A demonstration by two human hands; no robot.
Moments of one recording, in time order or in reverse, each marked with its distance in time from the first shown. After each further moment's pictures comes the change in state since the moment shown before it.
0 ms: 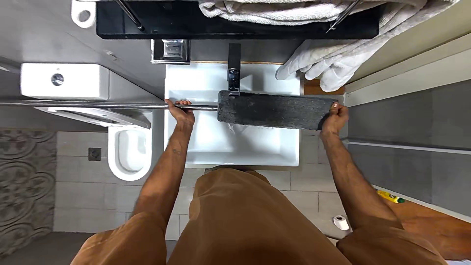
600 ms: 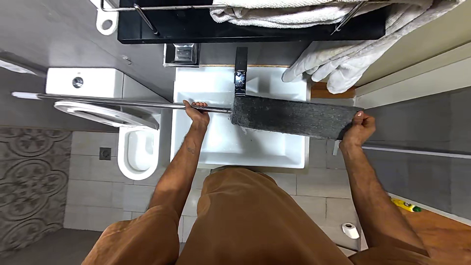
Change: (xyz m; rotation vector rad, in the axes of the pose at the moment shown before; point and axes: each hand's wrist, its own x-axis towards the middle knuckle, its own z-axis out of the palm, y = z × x) left_hand -0.020 -0.020 0.014 -0.047 0.049 -0.071; right_hand -0.010 0.017 -0.048 0.069 0.049 -0.020
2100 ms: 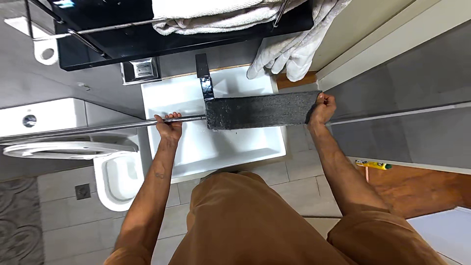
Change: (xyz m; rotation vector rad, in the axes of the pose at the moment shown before) left_hand -0.006 0.027 -0.013 0.084 -0.182 -0.171; right_hand -0.008 -0.029 0.010 -0.088 0.192 0.133
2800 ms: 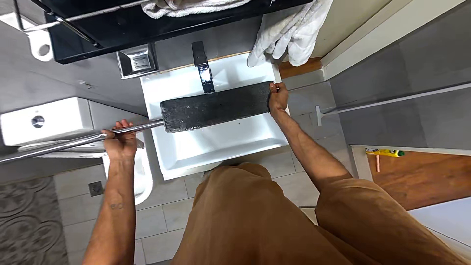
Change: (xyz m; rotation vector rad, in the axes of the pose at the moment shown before) left_hand -0.033 0.145 -0.071 0.118 -0.110 0.276; right_hand -0.082 -0.024 0.110 -0.158 -0.313 0.109
